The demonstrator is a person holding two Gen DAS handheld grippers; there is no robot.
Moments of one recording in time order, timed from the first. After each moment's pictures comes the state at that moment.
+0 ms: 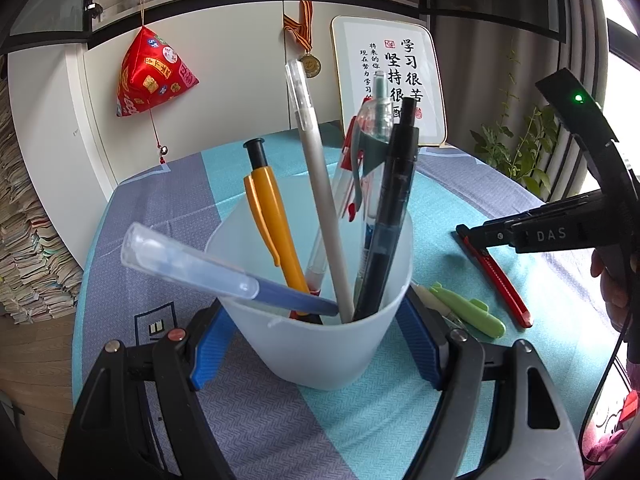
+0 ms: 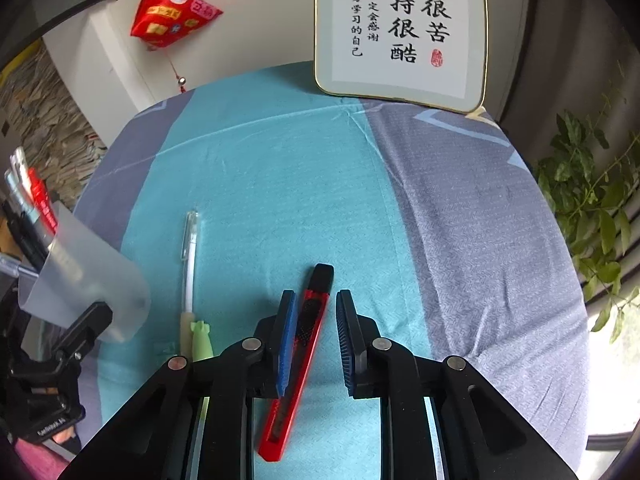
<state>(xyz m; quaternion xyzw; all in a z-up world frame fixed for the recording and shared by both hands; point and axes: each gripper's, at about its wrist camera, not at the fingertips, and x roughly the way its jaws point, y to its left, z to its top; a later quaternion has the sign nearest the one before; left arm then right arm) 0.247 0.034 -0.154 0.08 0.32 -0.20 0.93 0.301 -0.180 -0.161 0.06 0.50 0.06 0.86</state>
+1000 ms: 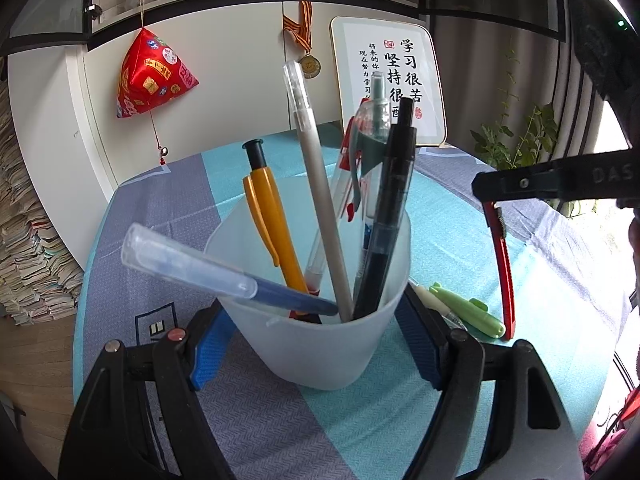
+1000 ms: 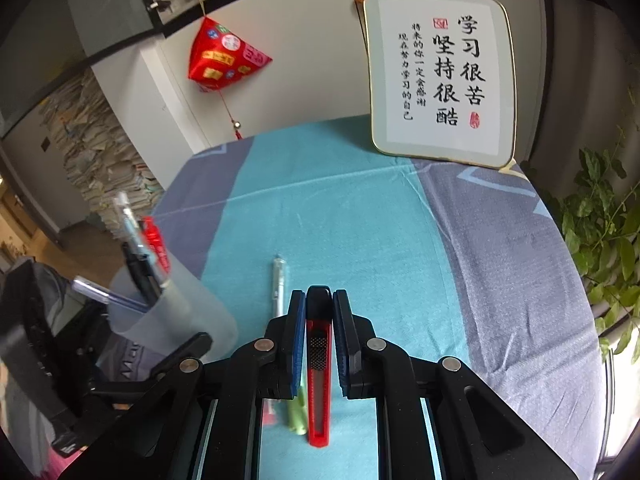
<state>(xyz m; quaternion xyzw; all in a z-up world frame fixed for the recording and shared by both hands) 0.246 0.036 -0.153 0.08 0.31 -0.20 0.93 0.278 -0.156 -0.110 0.09 0.42 0.12 0.89</state>
